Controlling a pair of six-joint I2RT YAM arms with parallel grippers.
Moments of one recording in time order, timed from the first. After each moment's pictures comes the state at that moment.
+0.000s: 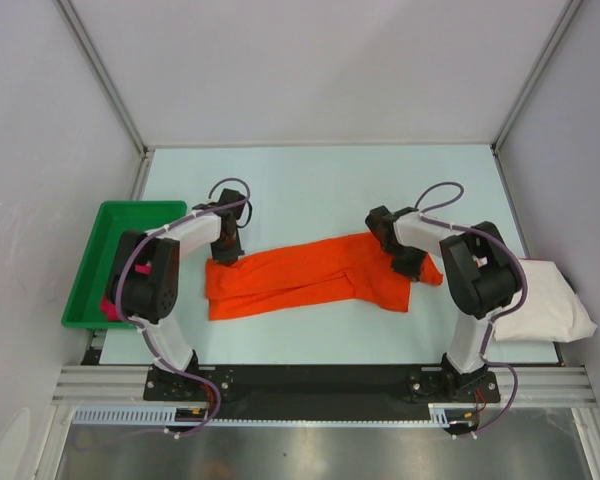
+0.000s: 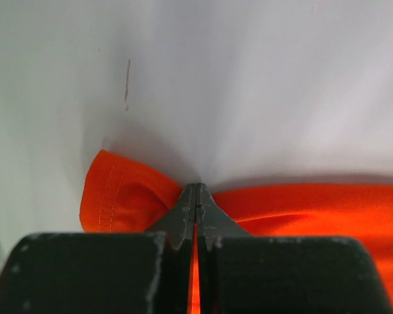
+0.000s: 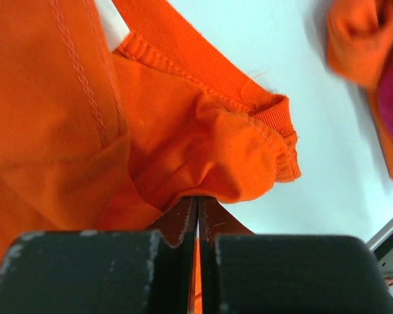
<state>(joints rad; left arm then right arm) -0.28 1.79 1.10 -0.64 -0.25 -0.49 0.45 1.83 1.10 -0.91 0.59 1.00</state>
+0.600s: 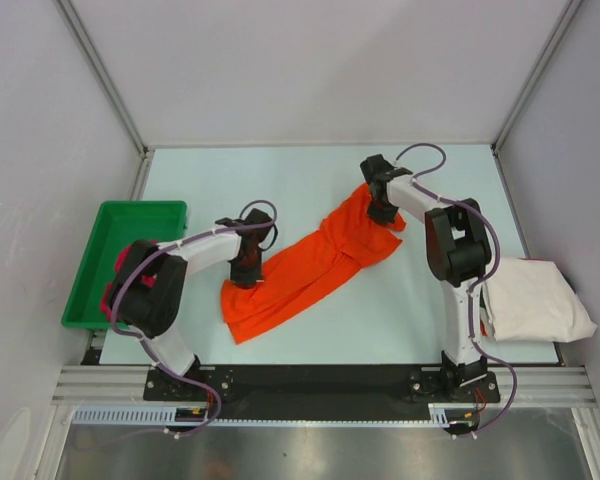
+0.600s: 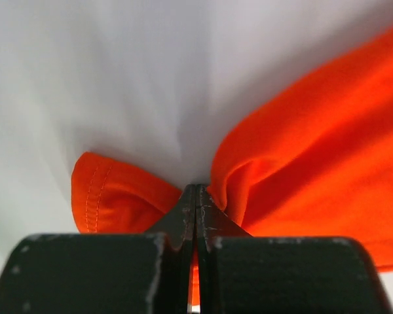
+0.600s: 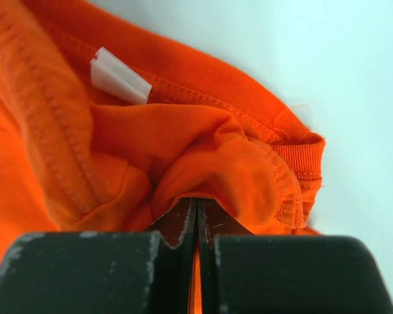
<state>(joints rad) -0.47 1.70 1.01 -0.74 -0.16 -0.49 0.35 2.16 1.64 -0.73 0.37 0.79</state>
